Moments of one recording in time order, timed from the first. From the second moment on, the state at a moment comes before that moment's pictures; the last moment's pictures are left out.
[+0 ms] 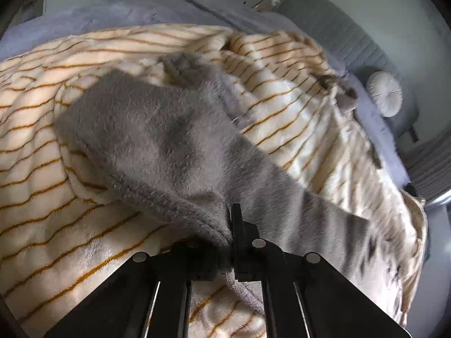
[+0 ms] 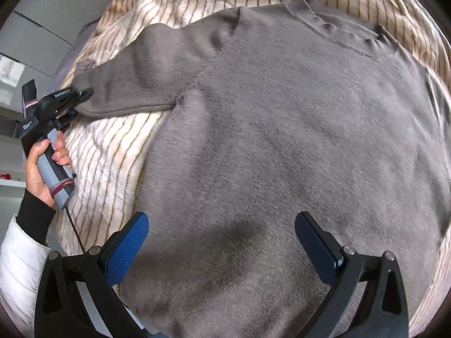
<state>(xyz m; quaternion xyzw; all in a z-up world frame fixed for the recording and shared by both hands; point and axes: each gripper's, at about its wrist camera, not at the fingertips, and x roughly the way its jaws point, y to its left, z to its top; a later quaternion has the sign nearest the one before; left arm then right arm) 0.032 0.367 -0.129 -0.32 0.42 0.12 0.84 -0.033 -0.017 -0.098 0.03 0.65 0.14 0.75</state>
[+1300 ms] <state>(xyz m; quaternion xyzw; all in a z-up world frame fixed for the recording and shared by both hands) 0.054 0.052 -0.044 -0.03 0.46 -0.21 0.86 0.022 -0.192 -0.059 0.05 0.54 0.02 0.84</state>
